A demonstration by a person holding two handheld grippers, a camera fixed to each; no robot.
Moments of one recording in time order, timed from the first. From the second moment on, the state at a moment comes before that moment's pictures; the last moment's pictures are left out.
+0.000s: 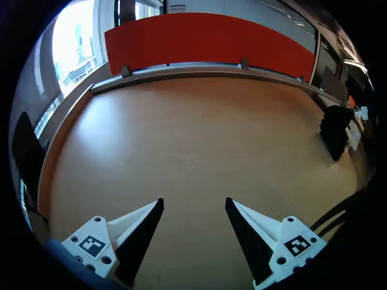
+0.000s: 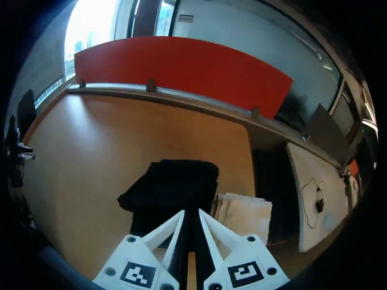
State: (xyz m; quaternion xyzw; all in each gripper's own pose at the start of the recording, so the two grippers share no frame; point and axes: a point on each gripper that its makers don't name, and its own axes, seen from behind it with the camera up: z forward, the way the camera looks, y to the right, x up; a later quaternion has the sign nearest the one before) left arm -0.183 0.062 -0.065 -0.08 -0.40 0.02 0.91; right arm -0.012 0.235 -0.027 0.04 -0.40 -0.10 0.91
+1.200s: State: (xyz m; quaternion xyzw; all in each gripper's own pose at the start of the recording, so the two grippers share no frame) left arm -0.180 0.053 -0.068 -0.07 -0.40 0.02 0.91; right arm -0.086 0.277 -0.066 -0.01 -0.48 -0.08 0.87
